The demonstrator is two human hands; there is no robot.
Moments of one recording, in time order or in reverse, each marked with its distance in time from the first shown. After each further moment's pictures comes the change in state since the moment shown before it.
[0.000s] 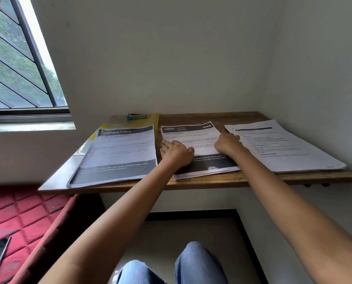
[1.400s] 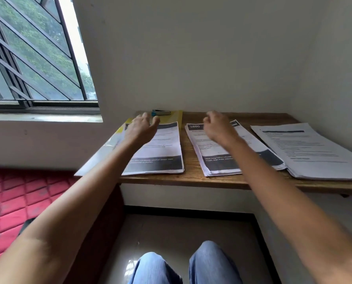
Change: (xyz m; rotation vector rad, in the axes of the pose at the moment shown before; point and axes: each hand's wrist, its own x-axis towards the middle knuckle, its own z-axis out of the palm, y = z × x) left_hand 0.014 -0.123 -0.108 0.021 0.511 0.072; right_hand -0.031 -0.094 -0.005 0.308 0.221 -0.449
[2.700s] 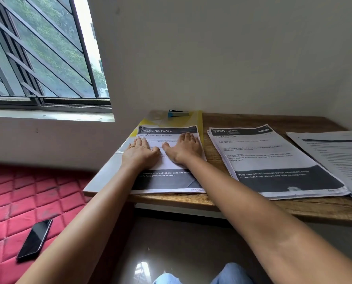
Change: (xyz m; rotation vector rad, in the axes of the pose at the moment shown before) left_hand 0.020 -0.096 0.048 0.319 -0.307 -0.169; right_hand 0.039 -0.077 0.159 -0.330 -0.417 0.054
